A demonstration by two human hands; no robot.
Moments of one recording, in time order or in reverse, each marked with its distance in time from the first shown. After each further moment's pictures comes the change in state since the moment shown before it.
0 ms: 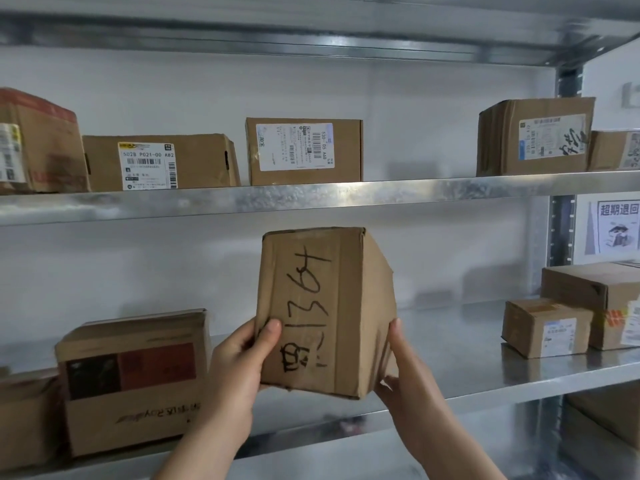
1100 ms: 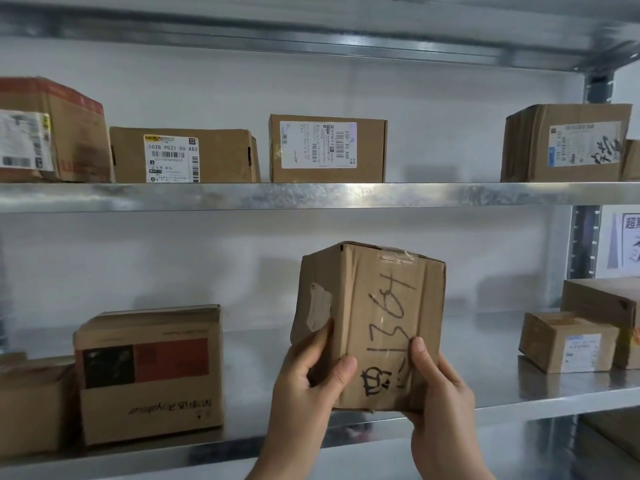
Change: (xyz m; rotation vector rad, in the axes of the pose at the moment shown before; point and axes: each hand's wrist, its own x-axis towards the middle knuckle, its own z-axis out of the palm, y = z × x) left_hand -0.027 -0.028 0.027 0.253 -0.169 0.215; right_hand -0.017 0.004 0.007 0.159 0.209 -0.178
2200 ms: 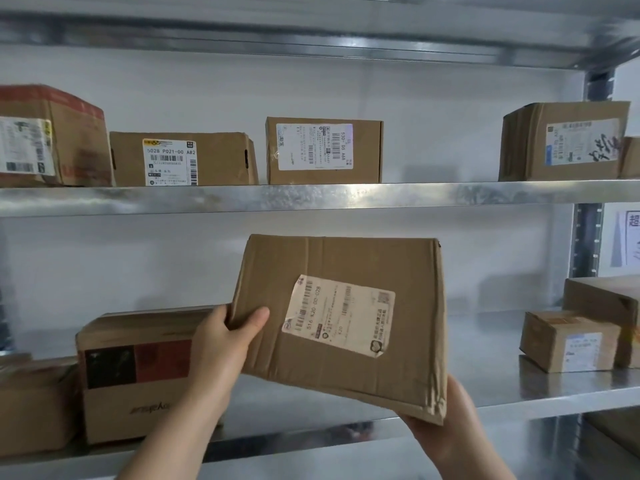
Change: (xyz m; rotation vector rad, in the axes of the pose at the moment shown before) left_hand 0.054 0.010 -0.078 0.191 0.302 -0.171; right_hand 0.021 -0.002 -0.026 -0.030 -0.003 0.188
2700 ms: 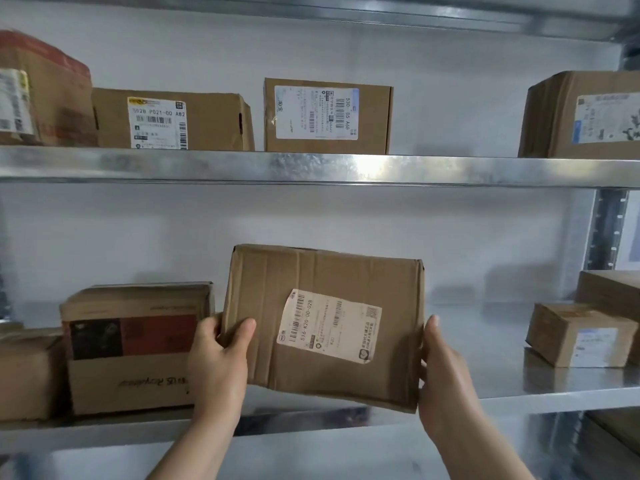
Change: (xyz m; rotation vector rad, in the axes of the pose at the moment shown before) left_hand -0.012 -0.063 0.035 -0.014 0.298 0.026; right_hand 0.021 -0.009 0.011 -0.252 0.031 0.045
